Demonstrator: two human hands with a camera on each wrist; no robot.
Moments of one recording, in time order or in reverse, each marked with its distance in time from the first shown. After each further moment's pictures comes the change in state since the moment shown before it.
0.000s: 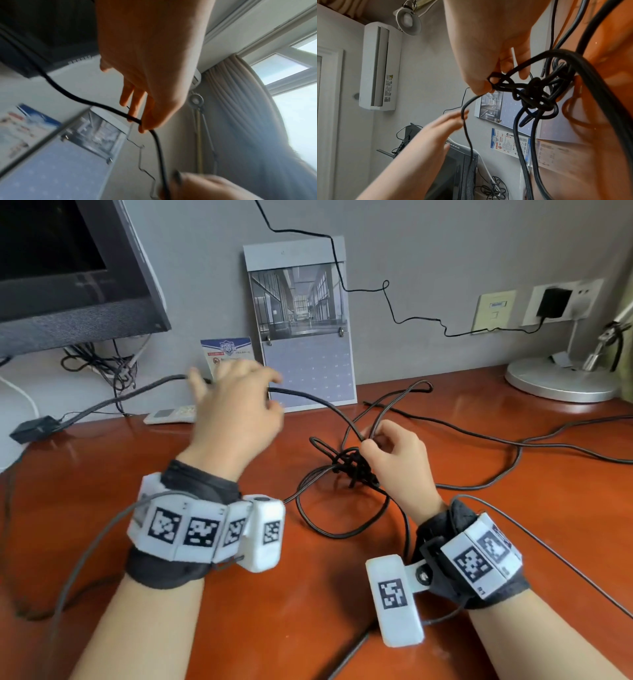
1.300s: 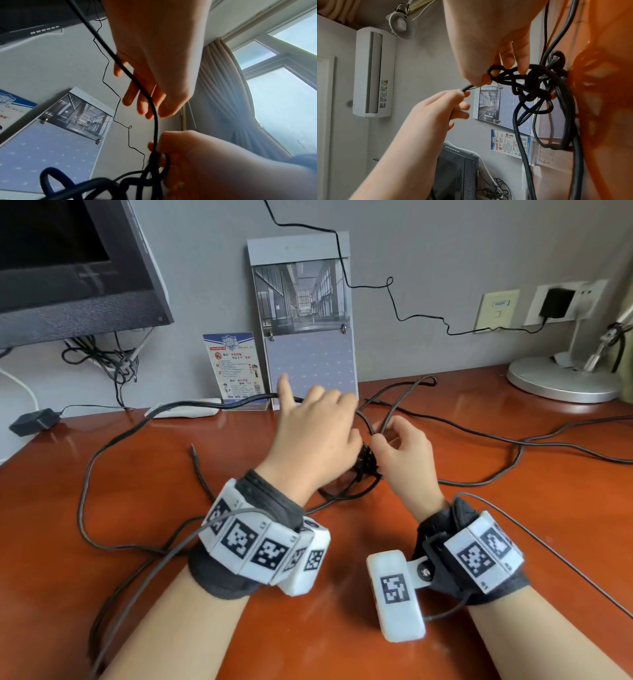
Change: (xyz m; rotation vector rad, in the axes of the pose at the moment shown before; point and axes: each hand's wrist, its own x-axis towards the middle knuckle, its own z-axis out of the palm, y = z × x) left_hand -0.020 0.059 0.027 0.095 -0.077 0.316; right_hand 0.002 0.004 0.001 -0.033 0.083 0.036
